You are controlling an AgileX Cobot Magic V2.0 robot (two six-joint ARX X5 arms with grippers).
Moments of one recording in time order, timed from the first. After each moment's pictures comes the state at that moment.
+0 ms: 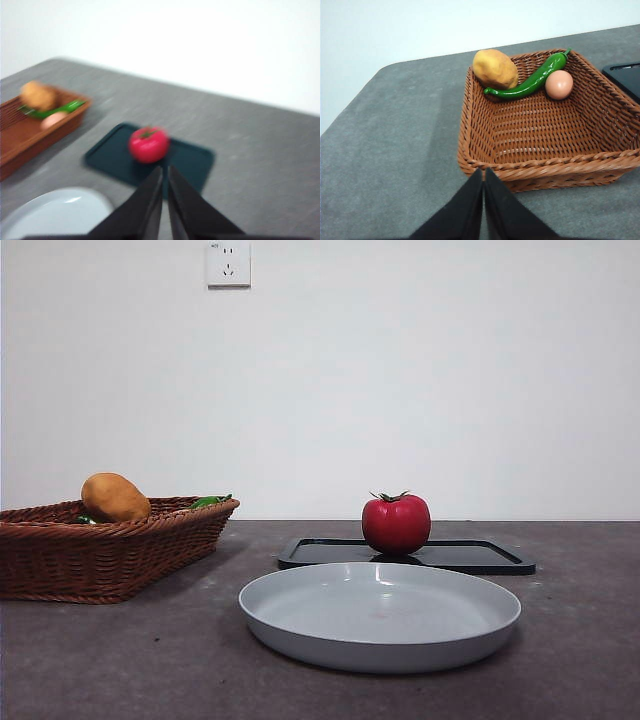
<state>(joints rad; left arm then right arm) 0.03 0.00 0.03 -0.18 0.07 0.17 0.07 0.45 0.65 -0.38 -0.31 -0.05</state>
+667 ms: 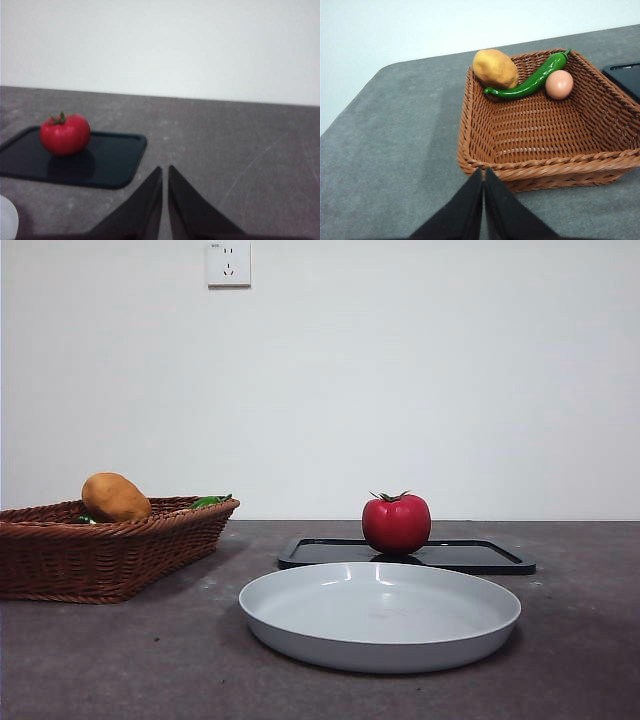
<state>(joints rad) 0.03 0.00 0.03 -0.18 0.07 0.17 -0.04 0.03 0.04 -0.01 -0.15 0.02</state>
